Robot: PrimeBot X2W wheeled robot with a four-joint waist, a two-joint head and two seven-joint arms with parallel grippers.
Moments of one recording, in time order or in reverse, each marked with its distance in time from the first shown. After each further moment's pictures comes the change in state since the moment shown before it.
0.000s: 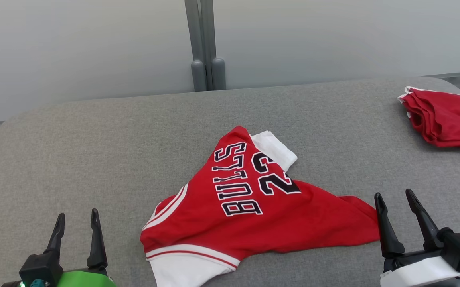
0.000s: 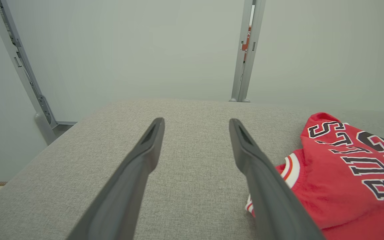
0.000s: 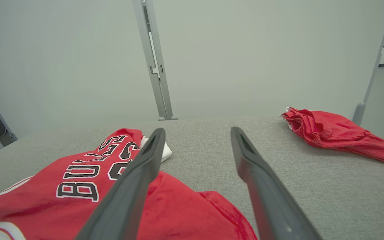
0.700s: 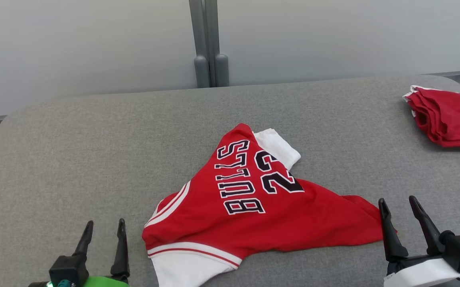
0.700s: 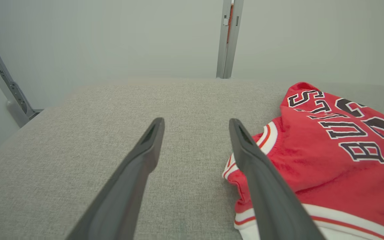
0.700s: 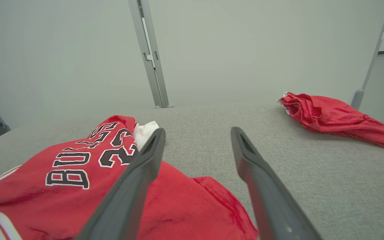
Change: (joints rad) left arm 0.000 -0.001 -0.080 0.064 0.009 -0.015 0.000; right arm -0.003 -0.002 -0.017 0.050 0.006 0.000 0.000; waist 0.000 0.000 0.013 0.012
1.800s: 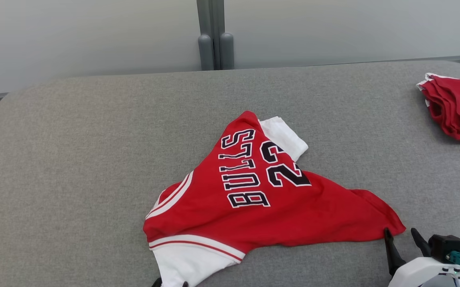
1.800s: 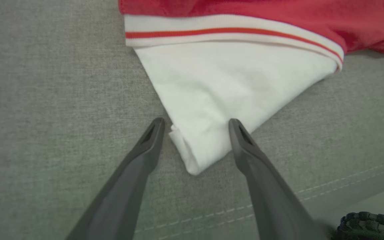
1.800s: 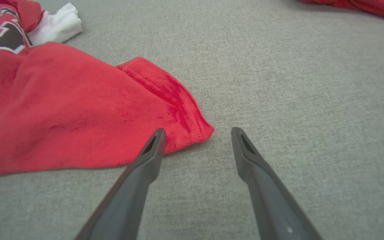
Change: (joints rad) left arm 0.016 0.000 -0.321 0.350 -0.097 -0.020 -0.005; right arm -0.200 -0.035 -0.015 0.582 0.018 0.000 0.000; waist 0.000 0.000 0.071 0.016
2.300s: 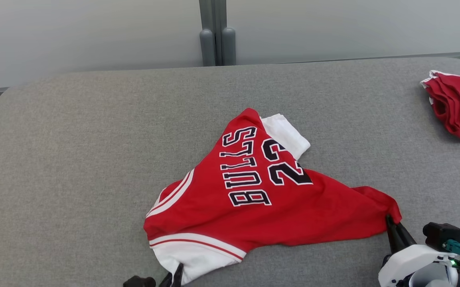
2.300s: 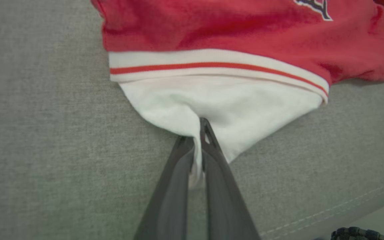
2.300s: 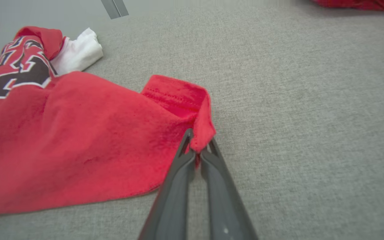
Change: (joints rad) left arm -0.045 0.001 -0.032 -0.039 -0.046 -0.003 0.004; right arm -0.055 0.001 0.063 0.005 0.116 0.000 0.000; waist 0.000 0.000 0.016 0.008
